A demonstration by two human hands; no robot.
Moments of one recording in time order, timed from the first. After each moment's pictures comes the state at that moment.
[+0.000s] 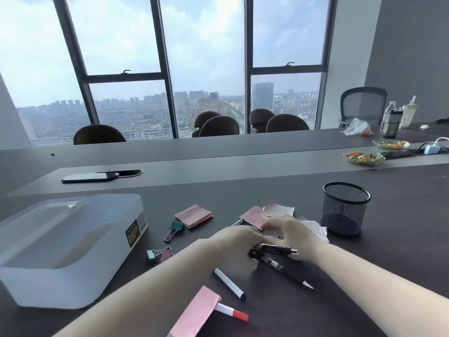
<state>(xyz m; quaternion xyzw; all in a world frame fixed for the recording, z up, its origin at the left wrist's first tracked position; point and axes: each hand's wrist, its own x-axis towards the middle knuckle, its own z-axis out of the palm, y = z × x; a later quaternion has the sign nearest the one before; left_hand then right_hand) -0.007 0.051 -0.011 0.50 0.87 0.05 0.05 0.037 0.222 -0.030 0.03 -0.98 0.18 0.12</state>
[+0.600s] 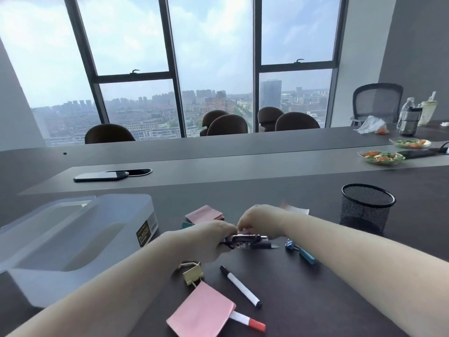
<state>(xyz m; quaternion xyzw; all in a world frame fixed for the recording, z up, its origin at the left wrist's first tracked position) -0.051 -0.011 -0.002 0.48 0.88 0.05 0.07 -0.038 0.167 0.000 0.17 -0.98 -0.05 -0.07</state>
